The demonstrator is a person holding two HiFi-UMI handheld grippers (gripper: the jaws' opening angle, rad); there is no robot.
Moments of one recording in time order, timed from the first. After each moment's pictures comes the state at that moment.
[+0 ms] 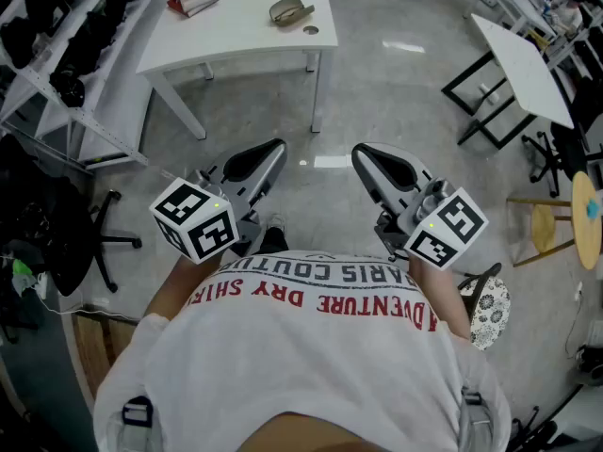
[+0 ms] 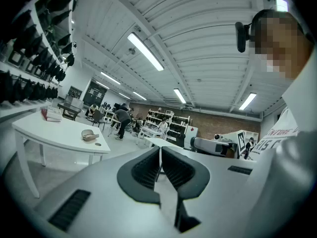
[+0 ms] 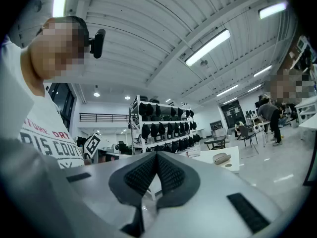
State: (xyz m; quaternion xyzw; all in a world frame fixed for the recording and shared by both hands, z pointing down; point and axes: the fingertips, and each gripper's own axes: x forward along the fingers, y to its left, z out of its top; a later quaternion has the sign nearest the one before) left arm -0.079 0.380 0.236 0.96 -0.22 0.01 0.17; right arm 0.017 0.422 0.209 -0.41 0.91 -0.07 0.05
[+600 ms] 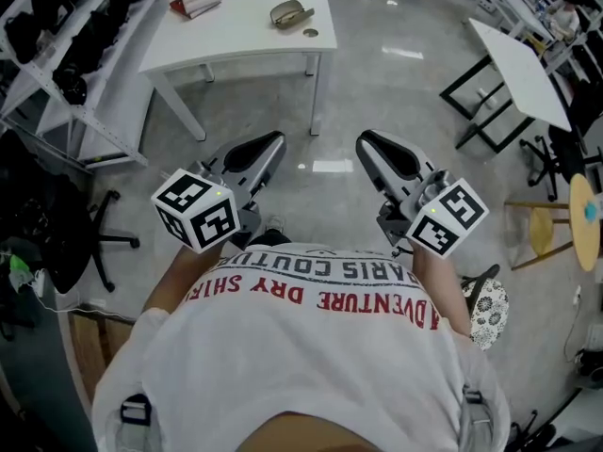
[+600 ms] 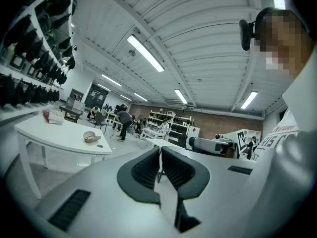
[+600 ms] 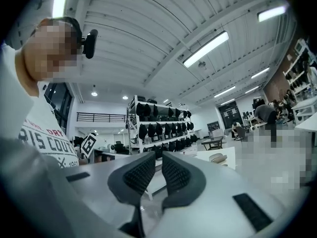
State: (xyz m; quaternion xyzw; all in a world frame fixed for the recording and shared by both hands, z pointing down) left arm -0.081 0.385 0.236 0.96 -0.23 0.01 0.17; right arm 0.029 0.423 0.211 -0.43 0.90 -0.07 0.06
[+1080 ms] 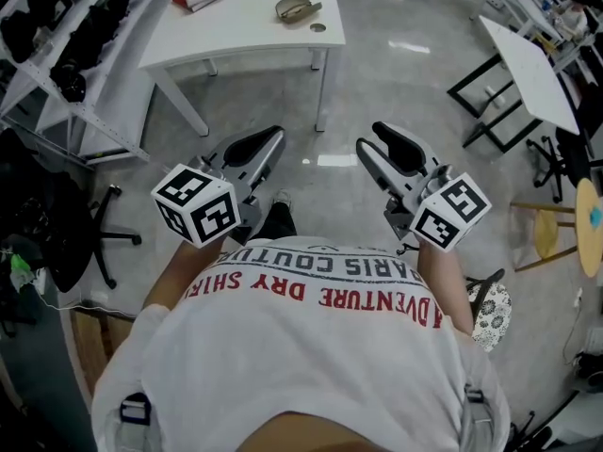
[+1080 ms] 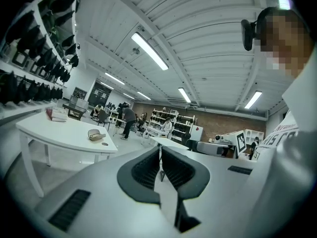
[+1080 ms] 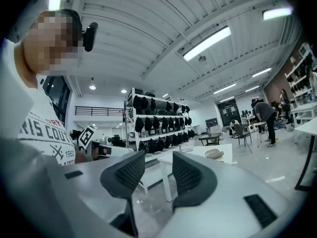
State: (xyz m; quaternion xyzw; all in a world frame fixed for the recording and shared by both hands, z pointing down) left arm -0.081 0.350 0.256 0.95 -0.24 0.02 0.18; right arm 0.040 0.386 0.242 -0.43 0.90 -0.08 0.02
